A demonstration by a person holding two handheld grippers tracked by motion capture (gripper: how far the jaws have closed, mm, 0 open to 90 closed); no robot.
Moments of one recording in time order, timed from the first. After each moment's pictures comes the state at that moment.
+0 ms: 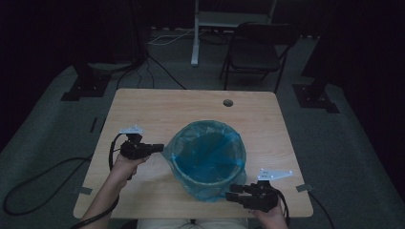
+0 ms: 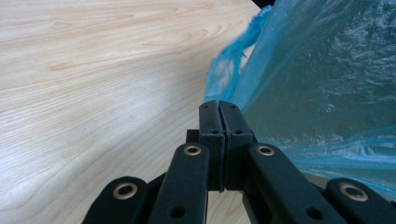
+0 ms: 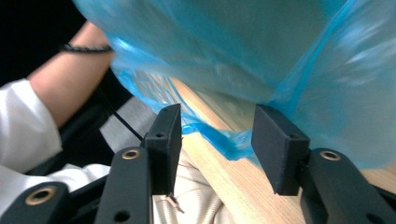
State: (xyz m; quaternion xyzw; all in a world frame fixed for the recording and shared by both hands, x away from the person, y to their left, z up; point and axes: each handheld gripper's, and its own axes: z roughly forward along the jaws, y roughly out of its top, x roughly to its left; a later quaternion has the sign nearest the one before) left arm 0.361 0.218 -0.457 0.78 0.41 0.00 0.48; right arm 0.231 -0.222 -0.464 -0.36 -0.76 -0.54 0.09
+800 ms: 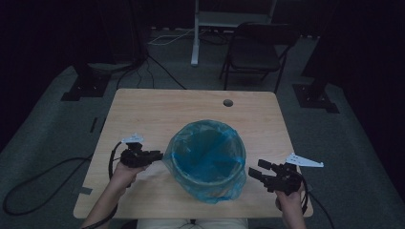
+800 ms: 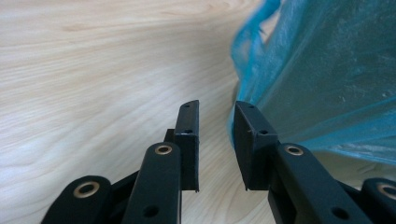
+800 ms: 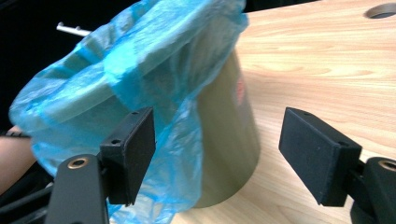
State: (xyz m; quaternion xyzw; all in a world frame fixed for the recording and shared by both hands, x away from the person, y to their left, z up) left arm 0.351 0.213 -0.489 0.79 0.42 0.01 0.45; right arm 0.260 -0.278 -0.444 -0.44 -0.69 -0.57 -0.04
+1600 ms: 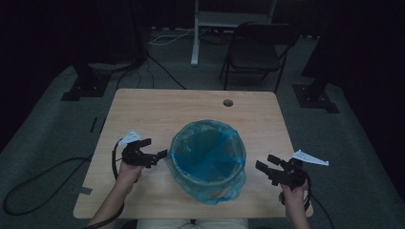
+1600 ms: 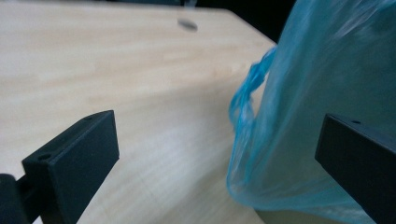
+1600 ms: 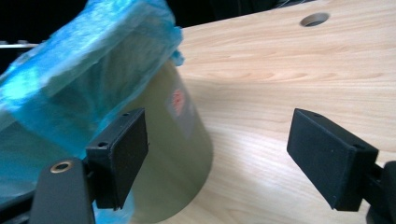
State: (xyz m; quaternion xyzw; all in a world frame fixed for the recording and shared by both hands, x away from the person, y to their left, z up) left arm 0.345 0.212 -0.475 0.73 0.41 0.11 0.53; right arm 0.276 -0.298 -0.454 -0.49 -0.67 -0.56 -0.08
